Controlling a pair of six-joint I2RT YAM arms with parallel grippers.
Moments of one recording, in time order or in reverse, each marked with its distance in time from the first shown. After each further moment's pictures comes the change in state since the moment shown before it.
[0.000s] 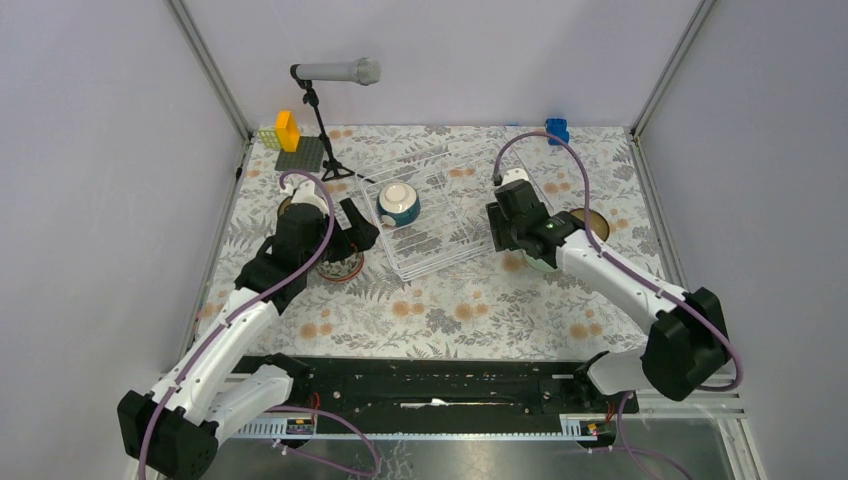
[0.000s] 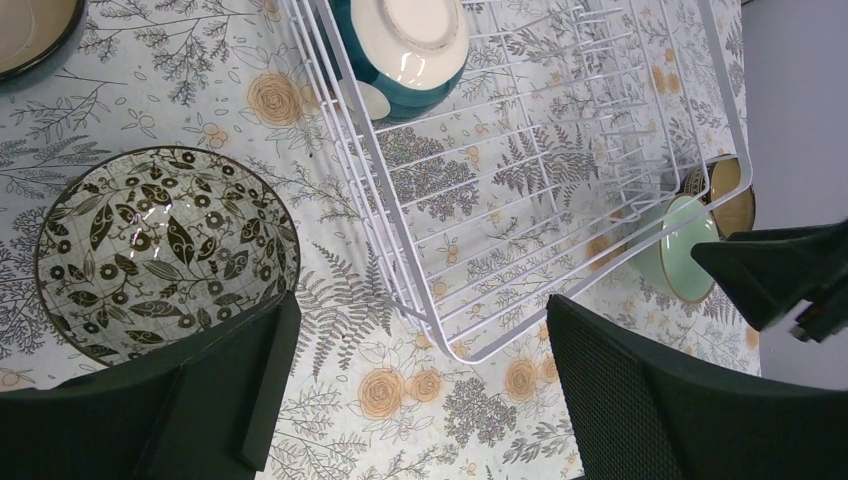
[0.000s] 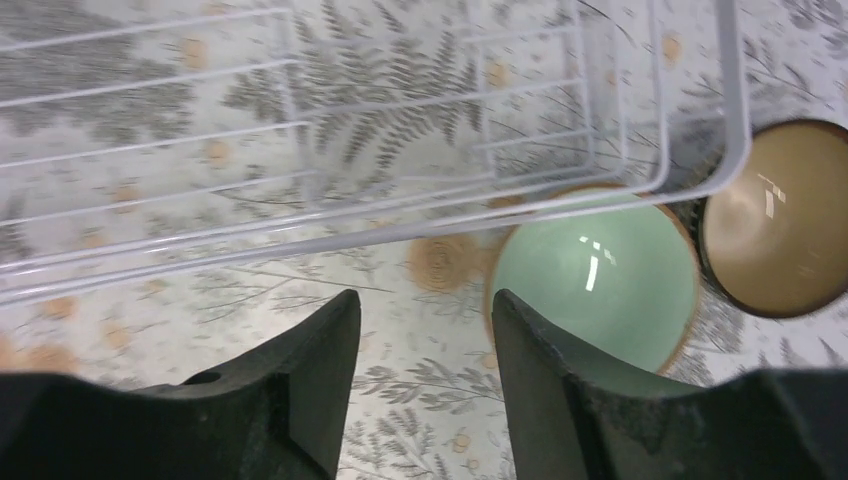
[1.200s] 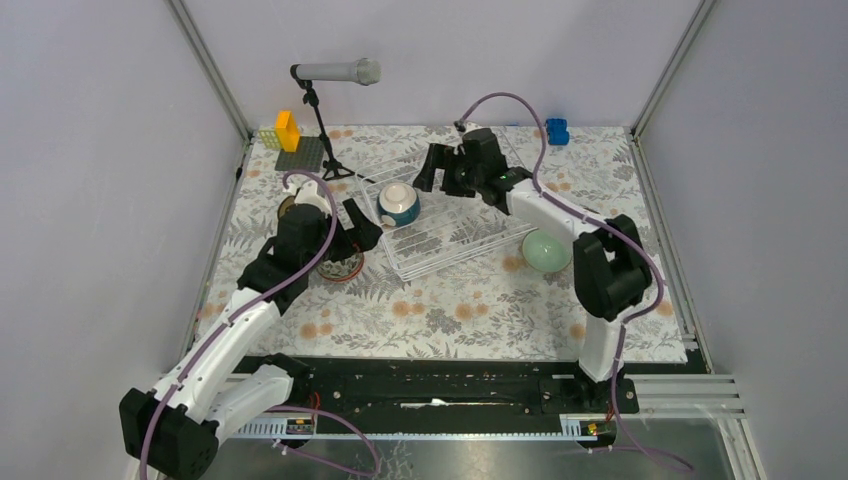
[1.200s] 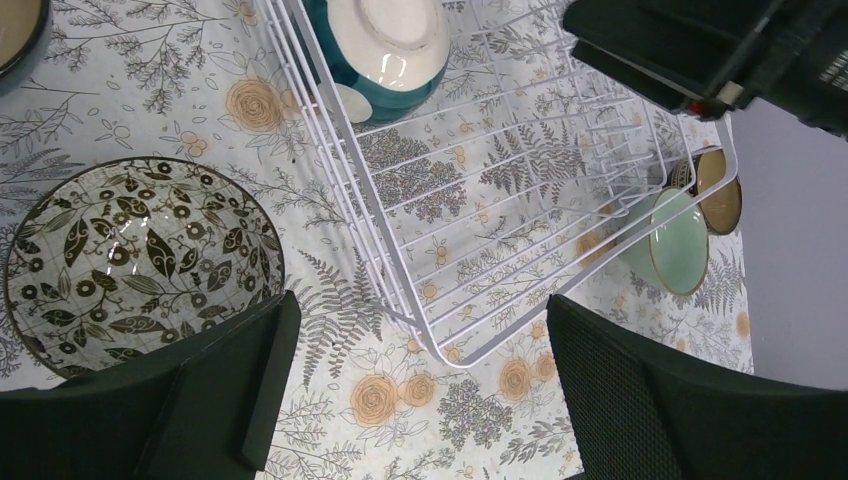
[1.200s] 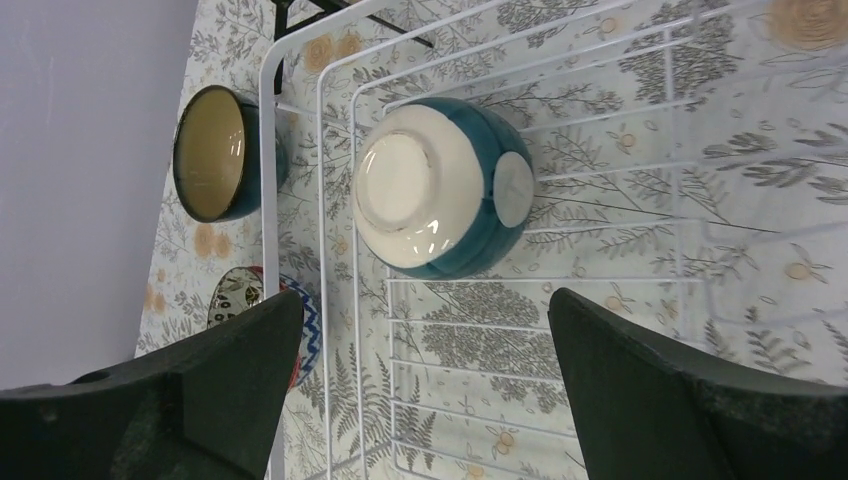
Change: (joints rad) left arm 0.000 0.012 -0.016 0.052 0.031 0.008; right arm -0.053 0.463 0.417 0.401 -0.565 0.373
